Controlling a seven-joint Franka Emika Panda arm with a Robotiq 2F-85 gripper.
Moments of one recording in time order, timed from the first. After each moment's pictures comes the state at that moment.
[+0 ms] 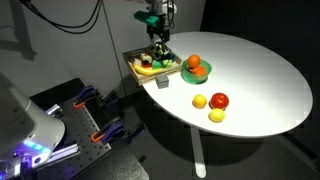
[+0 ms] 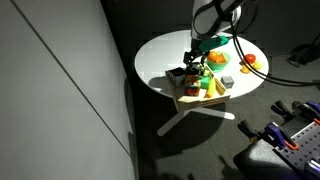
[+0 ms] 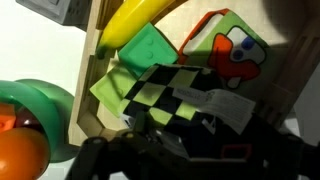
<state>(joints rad) 0.17 0.56 0.06 -1.89 -0.02 2.45 0.20</state>
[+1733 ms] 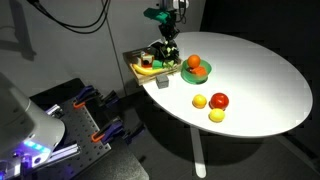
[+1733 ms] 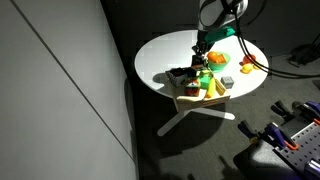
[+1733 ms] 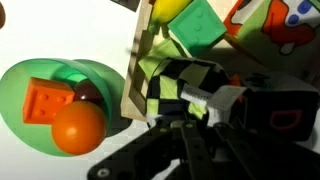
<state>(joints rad) 0.17 0.54 -0.02 -1.86 -0.05 2.44 0.20</state>
